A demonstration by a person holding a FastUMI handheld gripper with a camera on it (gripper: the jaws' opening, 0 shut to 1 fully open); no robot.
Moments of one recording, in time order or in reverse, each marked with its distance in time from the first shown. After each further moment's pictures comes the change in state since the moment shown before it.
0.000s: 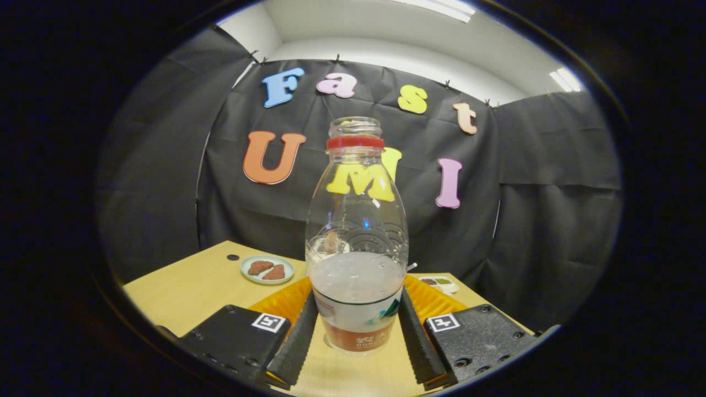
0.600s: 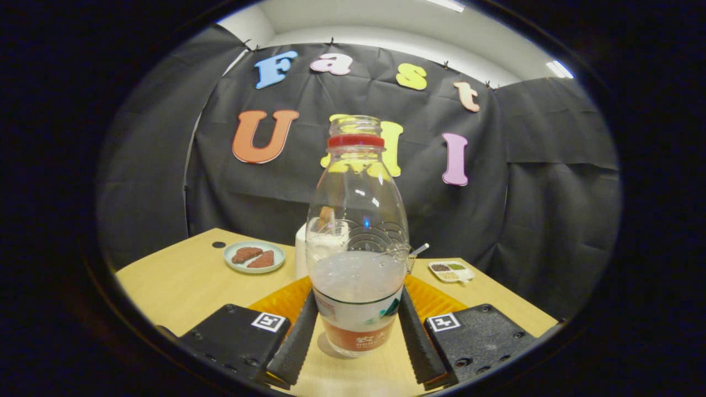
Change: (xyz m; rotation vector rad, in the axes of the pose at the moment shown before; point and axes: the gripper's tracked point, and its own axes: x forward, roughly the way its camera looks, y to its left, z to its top) arm 0.088 0.001 -0.076 0.012 0.074 -0.008
